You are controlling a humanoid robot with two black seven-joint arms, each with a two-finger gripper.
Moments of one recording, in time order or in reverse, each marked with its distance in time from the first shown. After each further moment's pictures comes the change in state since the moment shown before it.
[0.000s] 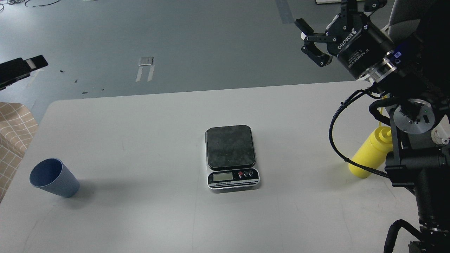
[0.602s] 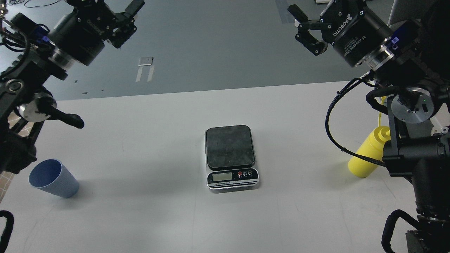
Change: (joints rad) left arm -0.376 -0.613 -0.041 0.053 -0.551 -0.107 0.087; right arm 0.068 0.000 -0.018 -0.002 0.000 0.000 -0.003
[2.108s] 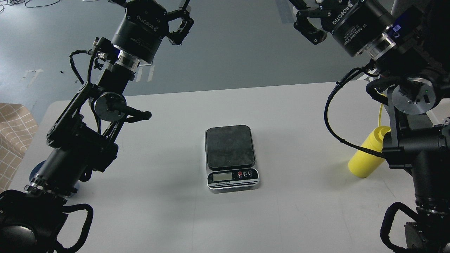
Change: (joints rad) left arm -0.045 -0.464 -0.017 0.116 -0.438 0.000 0.126; right arm 0.051 0.000 -0.008 -0.003 -0.004 -0.004 0.000
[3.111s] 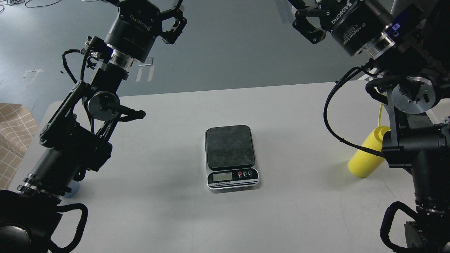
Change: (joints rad) left arm 0.001 0.029 -0.001 0.002 -0.001 0.000 -0.002; right arm 0.005 0.000 -0.004 0.000 0.001 0.002 -0.003
